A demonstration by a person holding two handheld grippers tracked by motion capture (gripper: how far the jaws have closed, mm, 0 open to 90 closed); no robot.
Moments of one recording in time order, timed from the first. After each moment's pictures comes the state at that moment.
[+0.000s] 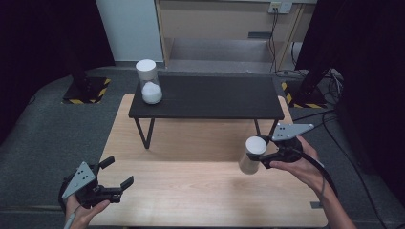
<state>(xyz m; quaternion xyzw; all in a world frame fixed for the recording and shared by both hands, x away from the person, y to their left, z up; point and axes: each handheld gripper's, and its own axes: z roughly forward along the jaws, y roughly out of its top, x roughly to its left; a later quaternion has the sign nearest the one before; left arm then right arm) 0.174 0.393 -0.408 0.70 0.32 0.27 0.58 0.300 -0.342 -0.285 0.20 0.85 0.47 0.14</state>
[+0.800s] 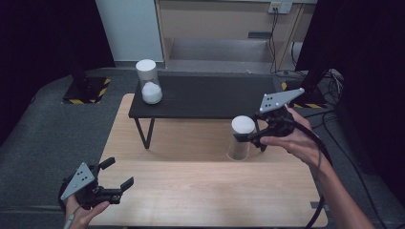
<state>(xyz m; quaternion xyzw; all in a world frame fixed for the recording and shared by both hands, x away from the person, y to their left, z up) 0.174 0.394 -0.408 0.70 0.31 0.26 0.58 0.332 -0.307 -0.195 0.17 0.86 0.47 0.11</state>
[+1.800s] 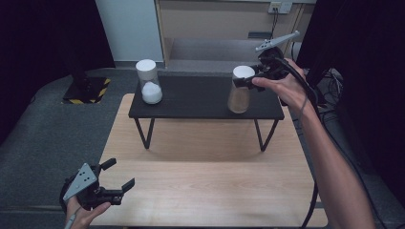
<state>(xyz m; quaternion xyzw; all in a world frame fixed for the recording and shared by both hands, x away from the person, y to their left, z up) 0.174 0.392 -0.407 0.71 0.31 0.26 0.57 0.410 -0.287 -0.135 0.28 0.83 0.45 0.17</state>
